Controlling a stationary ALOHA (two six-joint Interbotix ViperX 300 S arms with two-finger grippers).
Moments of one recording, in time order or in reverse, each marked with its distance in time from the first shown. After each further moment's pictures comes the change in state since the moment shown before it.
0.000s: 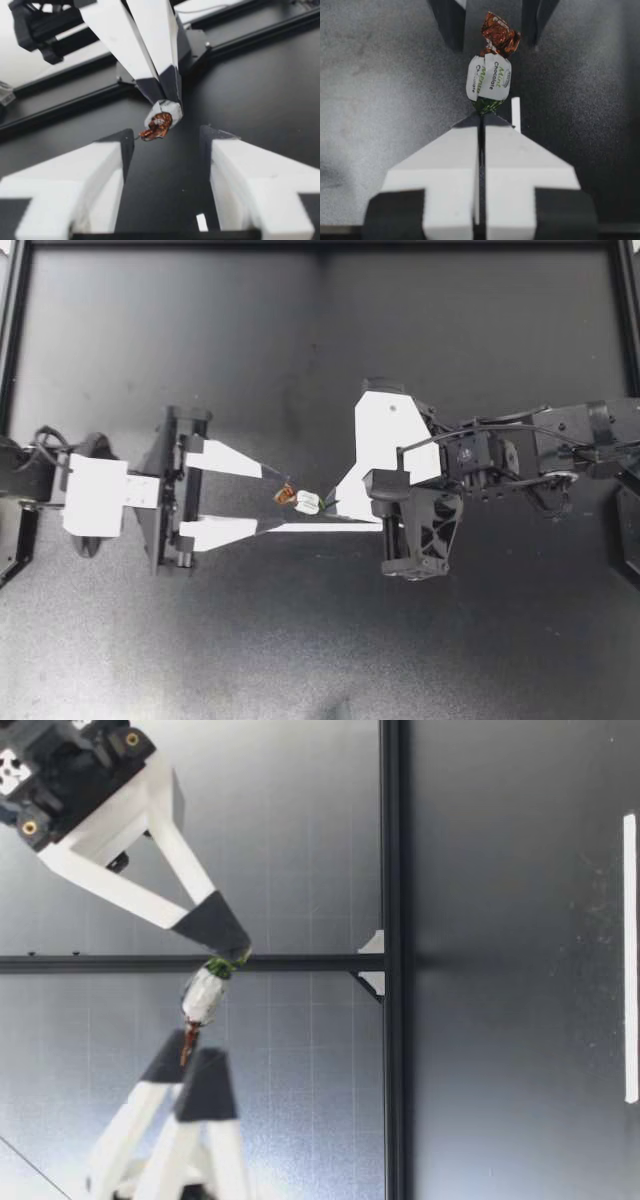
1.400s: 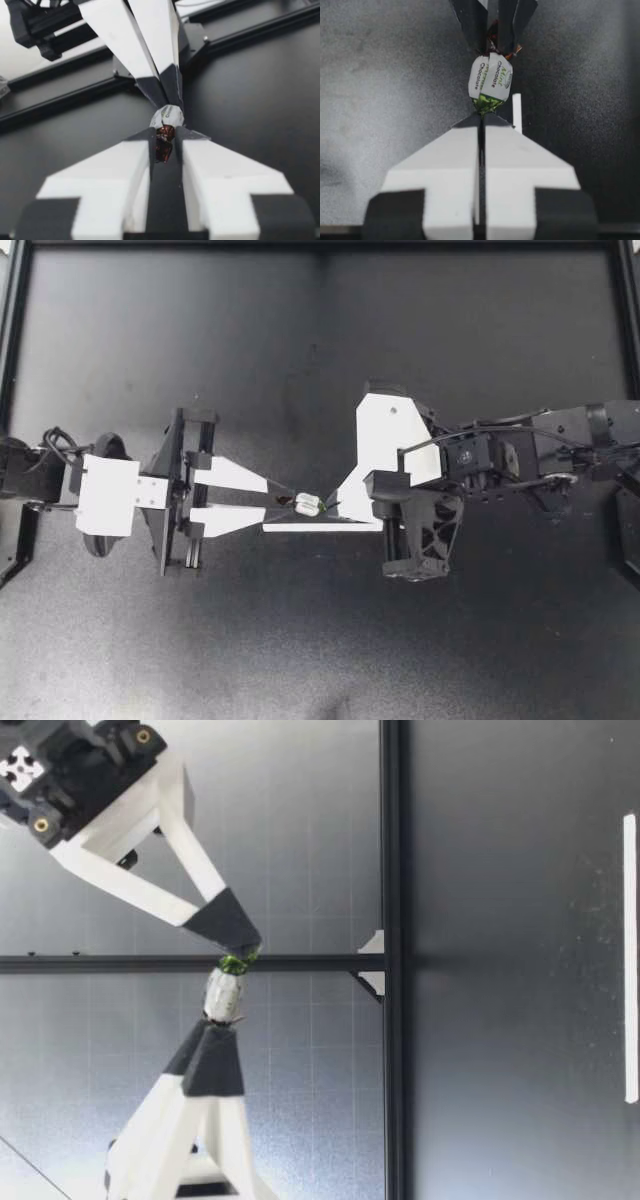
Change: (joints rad) left arm -0.002 0.014 -0.009 -0.002 0.014 -0.012; right arm 0.002 0.000 0.014 0.003 -0.014 0.003
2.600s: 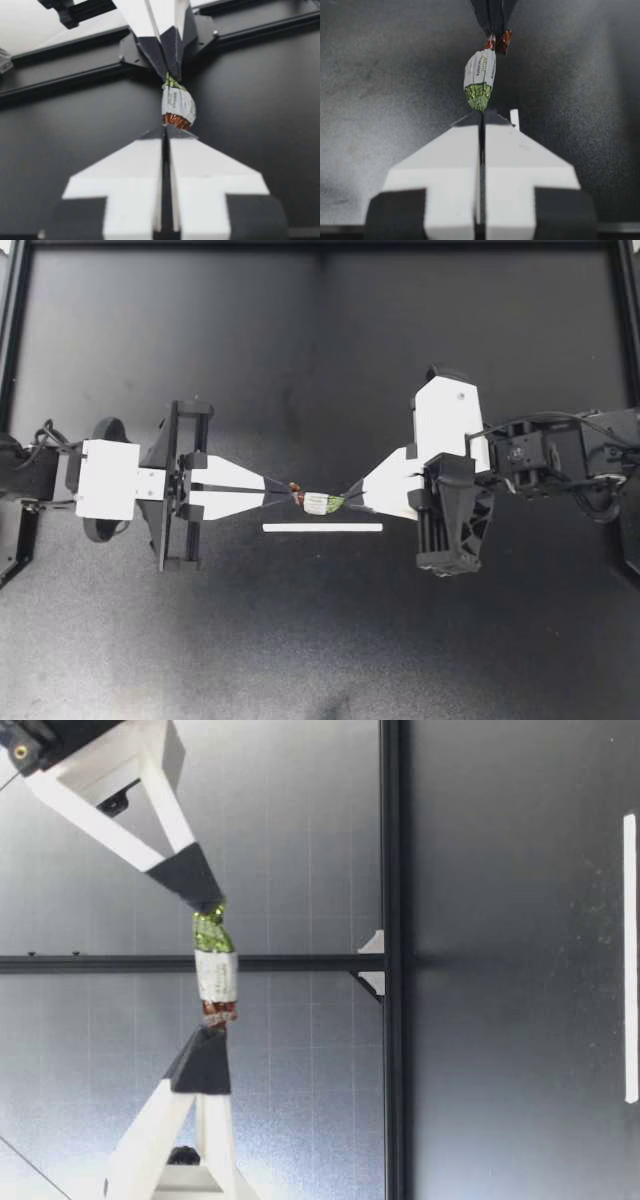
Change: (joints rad) left arm -0.008 -0.035 -0.002 -0.106 0.077 -0.005; right arm -0.002 -0.121 0.164 -0.002 -0.166 0.048
